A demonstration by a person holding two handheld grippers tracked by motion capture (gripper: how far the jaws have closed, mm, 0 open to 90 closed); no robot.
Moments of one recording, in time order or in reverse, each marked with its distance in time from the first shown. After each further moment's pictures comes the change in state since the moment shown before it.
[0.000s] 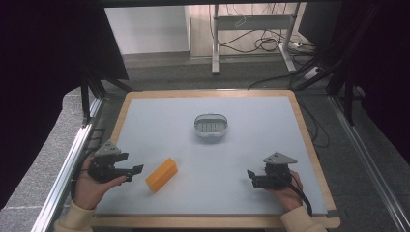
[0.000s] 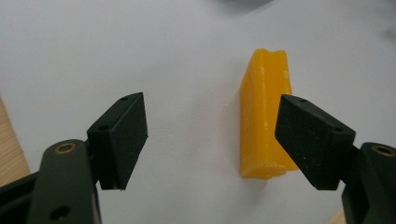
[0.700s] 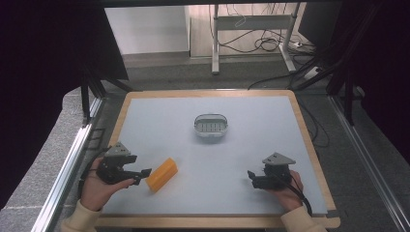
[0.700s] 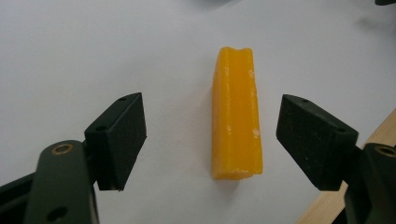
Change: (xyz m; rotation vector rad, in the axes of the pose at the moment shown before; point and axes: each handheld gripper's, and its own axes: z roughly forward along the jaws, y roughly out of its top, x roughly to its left) left arm -0.019 0.010 0.007 0.046 -0.048 0.033; right arm 0.002 0.000 0.000 0.016 -0.023 -0.031
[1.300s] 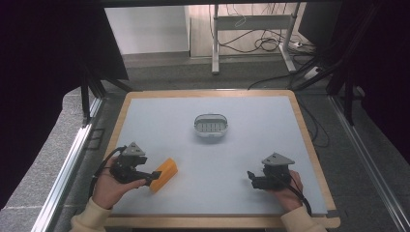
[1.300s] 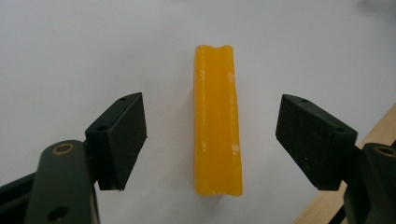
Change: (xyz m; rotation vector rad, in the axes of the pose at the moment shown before) left arm -0.017 0.015 0.023 0.077 -0.010 0.039; right arm 0.002 0.001 -0.001 0.003 -0.006 -0.011
